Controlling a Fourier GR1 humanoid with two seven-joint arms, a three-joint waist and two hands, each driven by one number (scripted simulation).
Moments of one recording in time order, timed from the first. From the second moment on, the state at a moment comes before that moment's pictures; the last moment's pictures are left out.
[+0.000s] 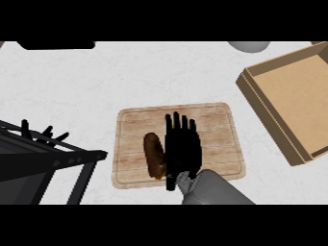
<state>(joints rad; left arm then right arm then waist) 0.13 0.42 -0.06 -1.57 0.03 -0.01 0.01 -0.47 0.00 0.74 -1.35 0.87 0.14 1.00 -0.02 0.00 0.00</state>
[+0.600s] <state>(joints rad) 0.13 0.40 -0.04 -1.57 0.01 -0.02 0.02 -0.47 -0.02 0.74 -1.30 0.90 0.14 0.98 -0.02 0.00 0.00</state>
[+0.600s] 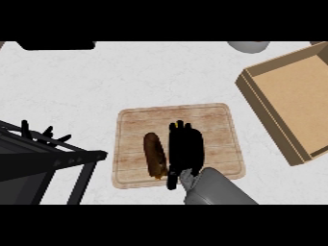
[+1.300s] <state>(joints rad) 0.17 0.41 -0.02 -1.57 0.01 -0.04 0.01 -0.45 -0.24 0.81 -1.42 0.92 0.11 0.66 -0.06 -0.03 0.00</state>
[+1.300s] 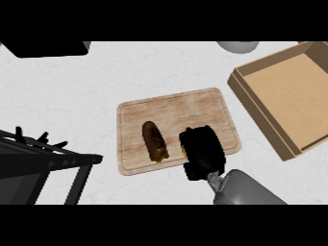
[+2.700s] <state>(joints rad) 0.29 0.45 -0.05 -1.58 0.08 0.04 -0.06 -0.16 -1.01 0.21 -1.85 0.18 -0.10 -0.28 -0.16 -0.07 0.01</state>
